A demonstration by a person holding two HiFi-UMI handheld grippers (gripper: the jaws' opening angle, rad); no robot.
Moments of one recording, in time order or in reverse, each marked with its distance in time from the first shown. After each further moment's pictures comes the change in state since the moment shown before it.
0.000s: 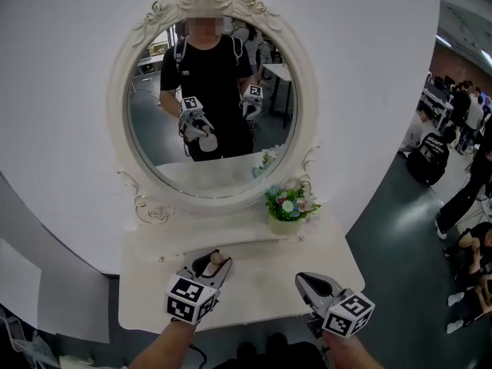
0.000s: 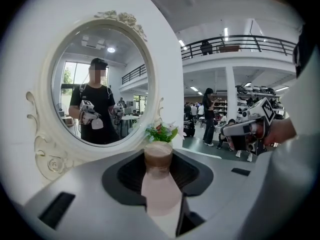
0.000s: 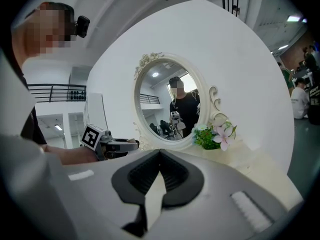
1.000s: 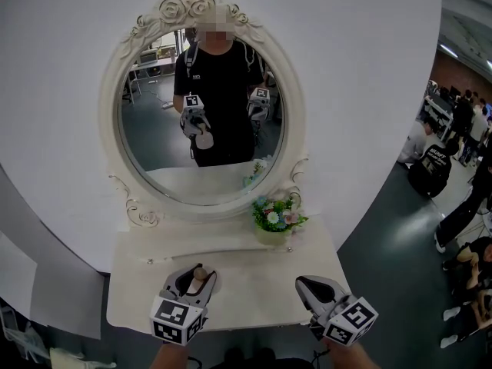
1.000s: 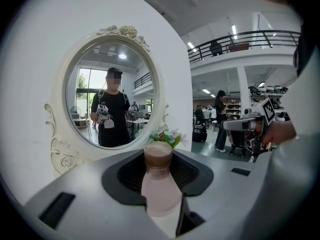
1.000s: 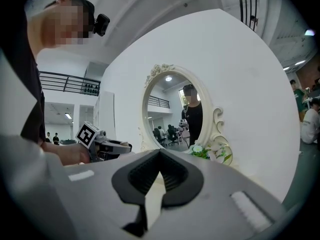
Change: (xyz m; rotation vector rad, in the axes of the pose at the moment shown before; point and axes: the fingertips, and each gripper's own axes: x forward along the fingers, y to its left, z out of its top) left arm -0.020 -0.030 0.024 -0.053 -0.052 0.153; right arm -0.031 -0.019 0.056 -0.175 -0.045 0.092
